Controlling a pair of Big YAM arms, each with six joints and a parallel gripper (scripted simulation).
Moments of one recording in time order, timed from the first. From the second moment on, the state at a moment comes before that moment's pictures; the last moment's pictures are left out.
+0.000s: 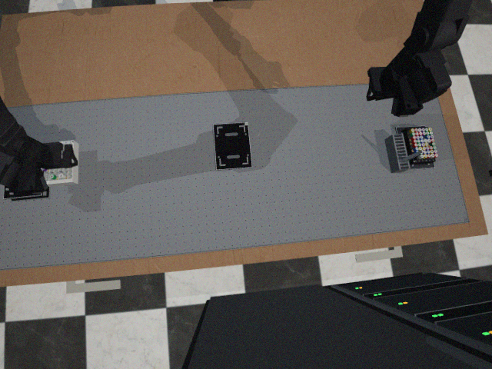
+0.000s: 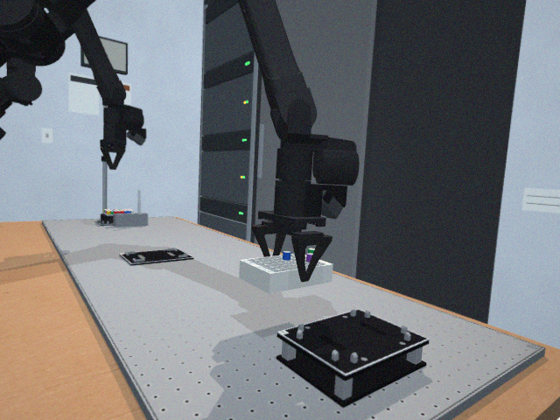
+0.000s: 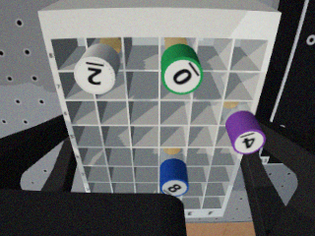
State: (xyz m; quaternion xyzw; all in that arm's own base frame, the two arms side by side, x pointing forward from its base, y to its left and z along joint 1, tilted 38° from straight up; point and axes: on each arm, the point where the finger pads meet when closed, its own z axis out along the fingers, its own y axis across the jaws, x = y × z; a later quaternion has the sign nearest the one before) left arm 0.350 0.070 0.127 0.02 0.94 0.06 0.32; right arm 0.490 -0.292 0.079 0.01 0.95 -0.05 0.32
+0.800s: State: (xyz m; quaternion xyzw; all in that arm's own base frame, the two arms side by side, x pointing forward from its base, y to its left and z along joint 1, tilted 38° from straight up) left arm 0.350 0.070 0.127 0.02 0.94 0.06 0.32; right arm 0.489 -0.330 0.084 0.01 0.95 -0.05 0.32
